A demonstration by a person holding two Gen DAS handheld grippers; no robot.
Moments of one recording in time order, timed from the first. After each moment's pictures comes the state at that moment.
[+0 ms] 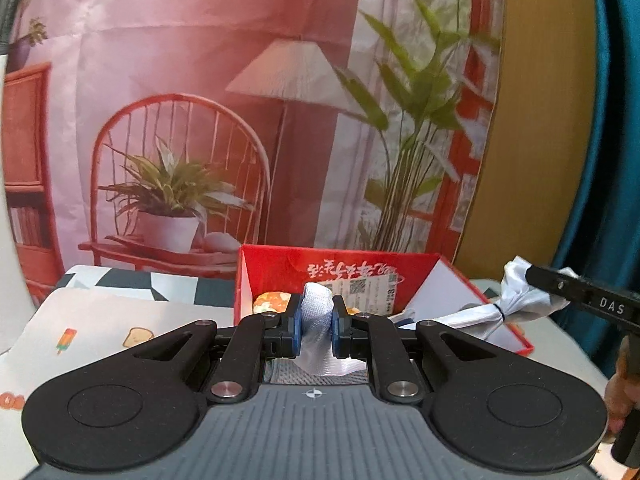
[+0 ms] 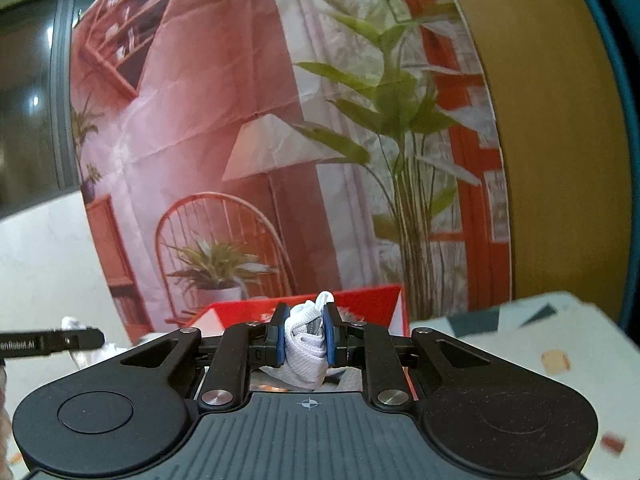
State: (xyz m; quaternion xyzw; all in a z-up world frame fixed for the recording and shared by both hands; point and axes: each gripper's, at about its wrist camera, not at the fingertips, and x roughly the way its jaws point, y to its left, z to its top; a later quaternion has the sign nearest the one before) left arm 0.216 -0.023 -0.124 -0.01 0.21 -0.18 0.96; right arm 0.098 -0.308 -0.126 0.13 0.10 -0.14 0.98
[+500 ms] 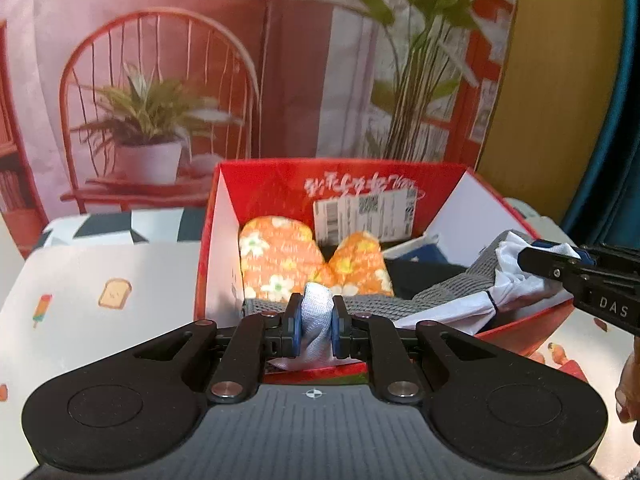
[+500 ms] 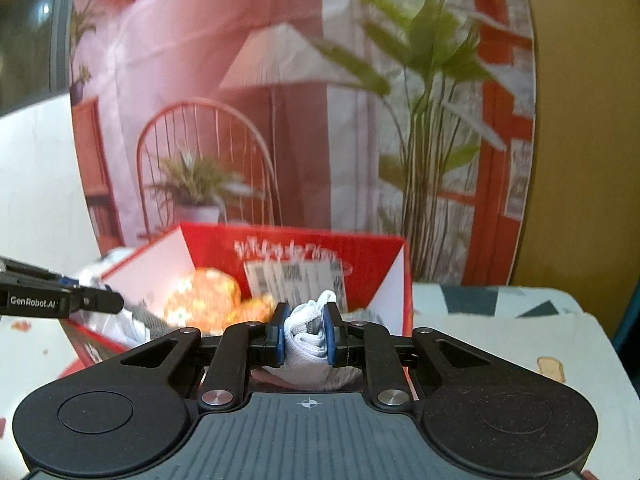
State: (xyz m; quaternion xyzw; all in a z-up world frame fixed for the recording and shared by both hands) left arm 0.274 -0.048 -0.165 0.04 0.33 -0.18 0.92; right arm 0.160 -0.308 -0.163 0.08 0.23 -0.13 0.96
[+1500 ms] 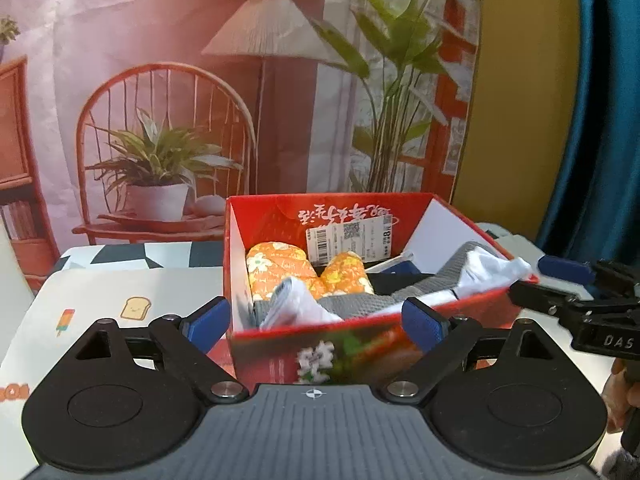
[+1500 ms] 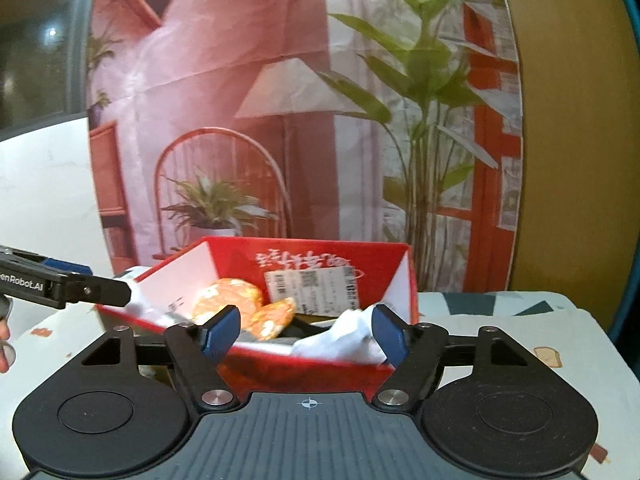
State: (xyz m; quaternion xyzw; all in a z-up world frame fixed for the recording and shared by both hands) left arm 0.198 -0.018 -0.145 0.04 0.25 -0.21 0.94; right arm 0.098 -0.271 -0.160 0.08 0.16 -0.12 0.98
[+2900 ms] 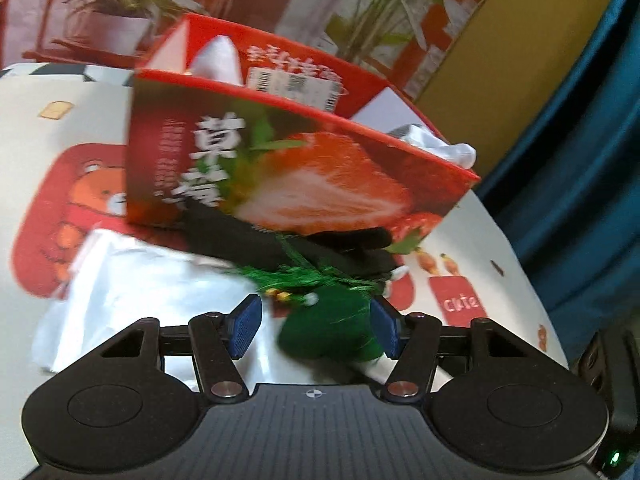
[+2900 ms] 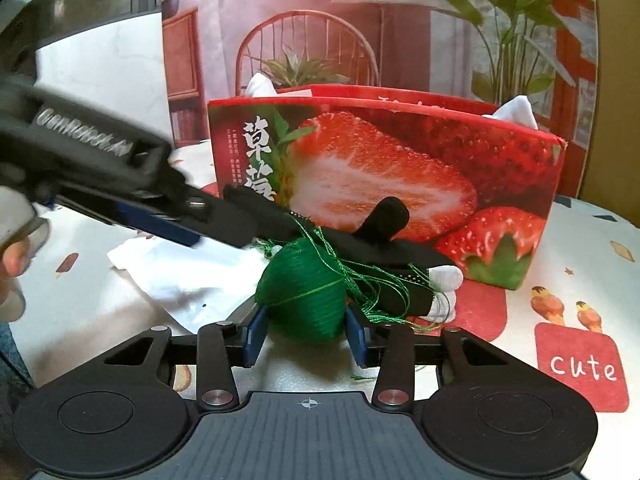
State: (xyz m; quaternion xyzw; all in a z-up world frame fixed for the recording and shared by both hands) left arm 0.175 -0.030 -0.237 -0.09 0.40 -0.28 0.87; right arm 0.078 -0.177 -0.261 0.05 0.28 -0.04 0.96
